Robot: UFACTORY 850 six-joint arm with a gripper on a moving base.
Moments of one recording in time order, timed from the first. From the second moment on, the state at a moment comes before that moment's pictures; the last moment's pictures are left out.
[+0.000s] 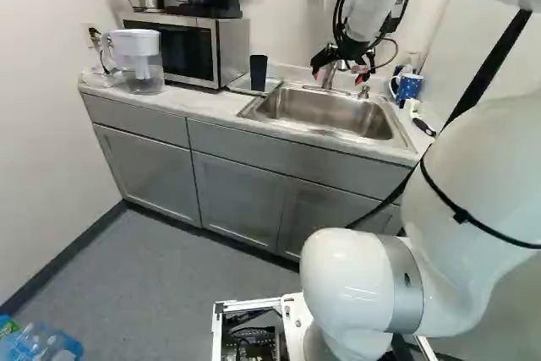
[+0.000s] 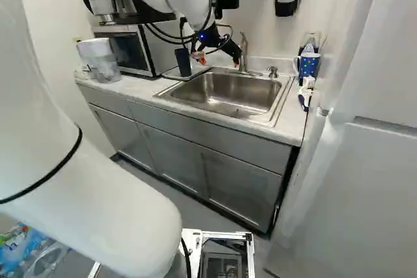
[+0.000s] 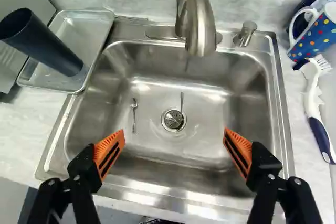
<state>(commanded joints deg) -14.1 7.2 -61.1 -1.0 -28.2 3.6</state>
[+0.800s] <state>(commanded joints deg) -14.1 7.2 -61.1 -1.0 -28.2 3.6</state>
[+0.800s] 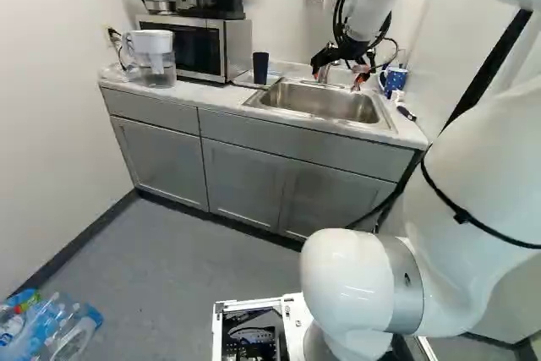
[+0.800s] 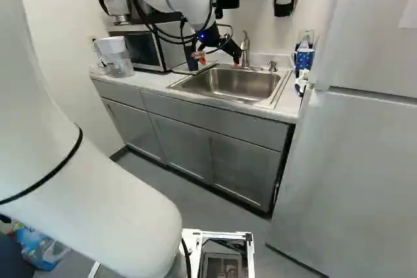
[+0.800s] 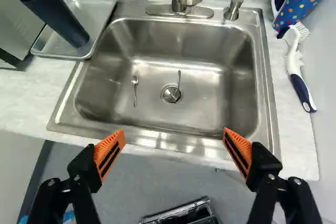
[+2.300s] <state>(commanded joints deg) -13.8 7.4 -59.9 -1.0 -26.5 3.6</state>
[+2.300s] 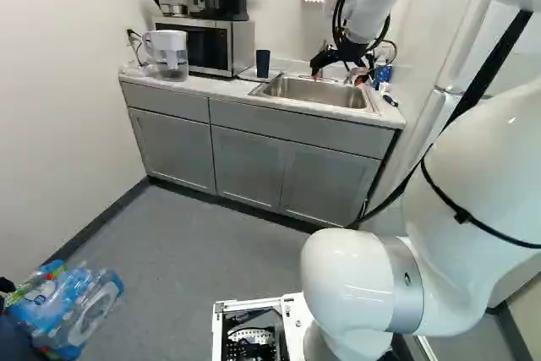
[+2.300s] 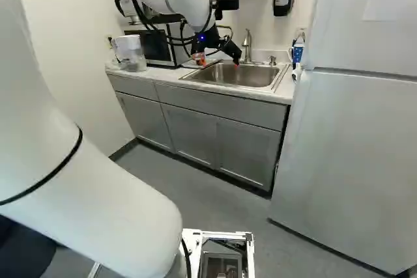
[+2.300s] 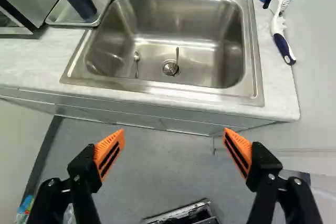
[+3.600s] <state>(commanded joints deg) -9.6 10.0 -43.3 -0.7 -3.4 2.5</state>
